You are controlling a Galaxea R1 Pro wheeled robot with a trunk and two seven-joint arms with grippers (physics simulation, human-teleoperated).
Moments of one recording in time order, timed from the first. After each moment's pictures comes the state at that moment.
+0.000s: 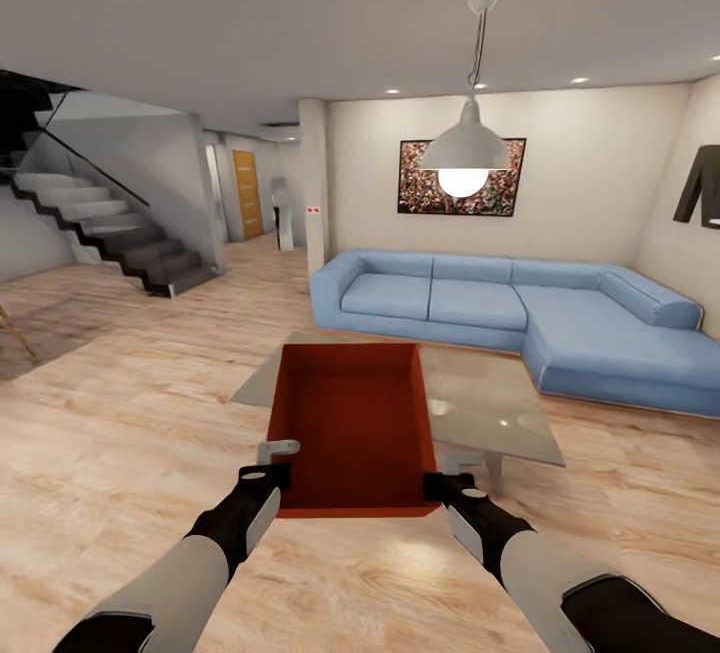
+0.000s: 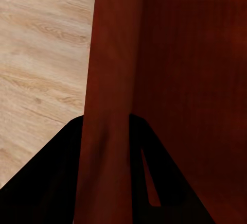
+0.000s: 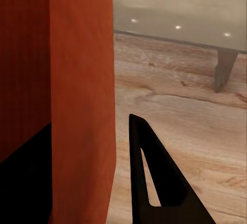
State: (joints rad) left arm -0.74 -0.13 -0.01 -0.38 0.04 0.20 0.29; right arm -0.81 0.08 0.27 -0.14 -0.28 -0.03 -0.11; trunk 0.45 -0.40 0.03
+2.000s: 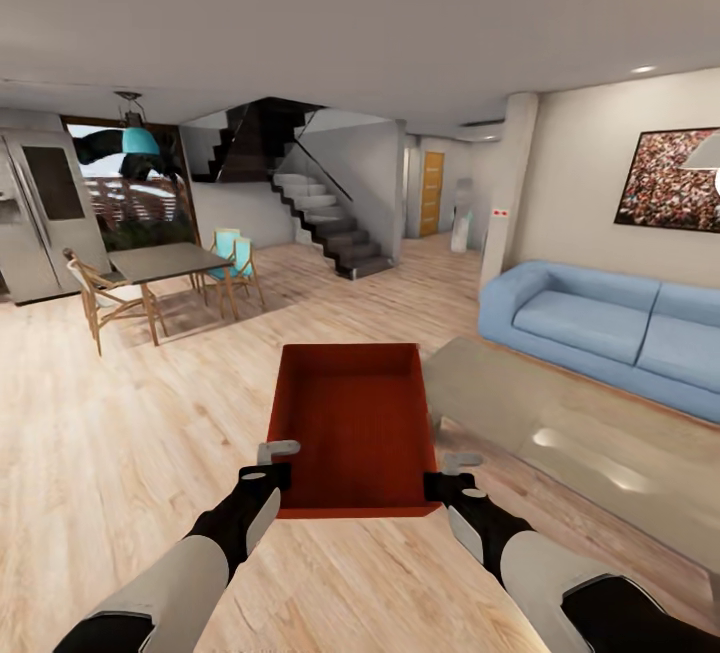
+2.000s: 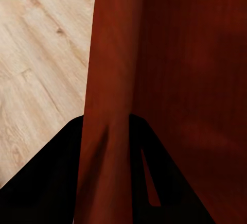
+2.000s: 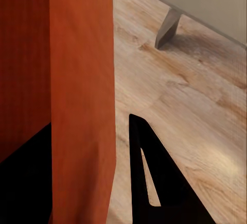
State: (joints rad) left arm -0.74 -0.13 -0.01 -0.38 0.04 0.19 0.29; right arm -0.81 0.08 0.28 -0.14 -0.28 -0.03 -0.11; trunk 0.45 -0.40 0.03
